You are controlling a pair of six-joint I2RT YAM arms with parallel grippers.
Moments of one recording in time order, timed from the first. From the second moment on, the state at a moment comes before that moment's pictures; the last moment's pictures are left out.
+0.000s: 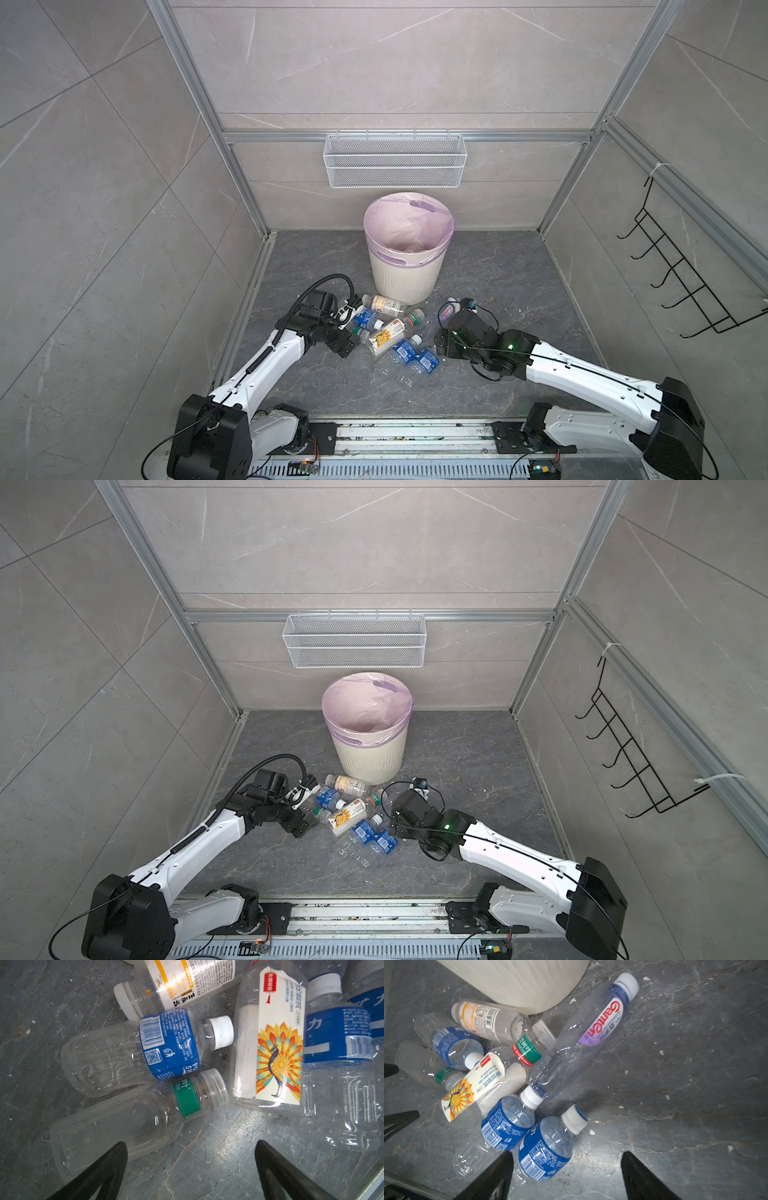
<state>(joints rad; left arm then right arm) -0.34 1.16 0.73 -0.62 0.24 0.44 0.93 1.17 0.80 -0.61 0.24 0.90</state>
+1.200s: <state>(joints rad) -0.34 1.12 0.72 -0.59 0.19 0.43 1.16 1.47 0.80 -0.47 0.28 1.29</state>
